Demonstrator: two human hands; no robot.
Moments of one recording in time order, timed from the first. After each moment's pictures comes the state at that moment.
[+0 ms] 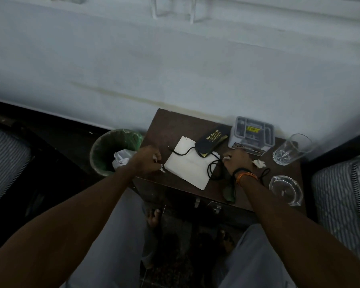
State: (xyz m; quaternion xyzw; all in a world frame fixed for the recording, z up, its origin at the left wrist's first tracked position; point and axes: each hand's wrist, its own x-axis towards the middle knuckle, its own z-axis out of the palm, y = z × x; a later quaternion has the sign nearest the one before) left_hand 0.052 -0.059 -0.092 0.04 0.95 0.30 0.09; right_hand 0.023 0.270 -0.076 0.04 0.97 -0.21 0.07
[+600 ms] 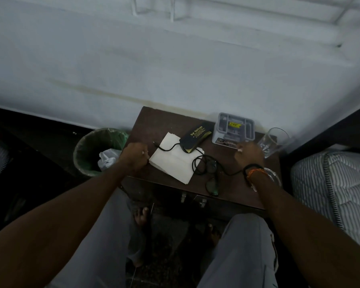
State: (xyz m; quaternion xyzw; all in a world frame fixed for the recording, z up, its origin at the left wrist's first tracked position) left_hand 0.056 -0.035 -0.081 0.01 0.96 0.27 0.07; right_hand 0.031 0.340 -0.044 0.12 0.98 -0.17 0.00
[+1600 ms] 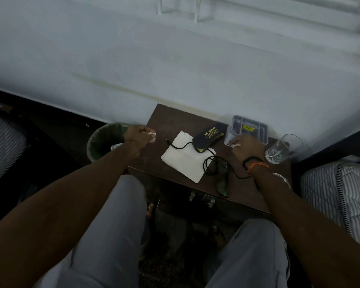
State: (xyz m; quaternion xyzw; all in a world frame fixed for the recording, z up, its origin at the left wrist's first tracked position) left_hand 0.039 -0.044 -0.053 -0.27 0.77 0.57 0.01; right_hand 0.022 0.291 -0.018 0.03 0.98 -0.17 0.01
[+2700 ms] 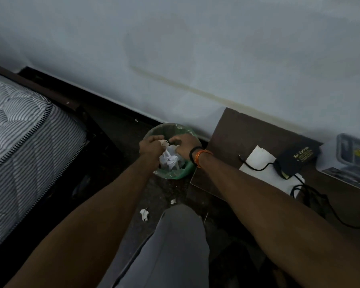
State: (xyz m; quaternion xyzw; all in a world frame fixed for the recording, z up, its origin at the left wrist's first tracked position) left_hand 0.027 -0.221 -0.150 -0.48 0.59 0.64 -0.07; right_hand -0.020 -0.094 -0.102 -0.19 0.89 -0.31 0.27
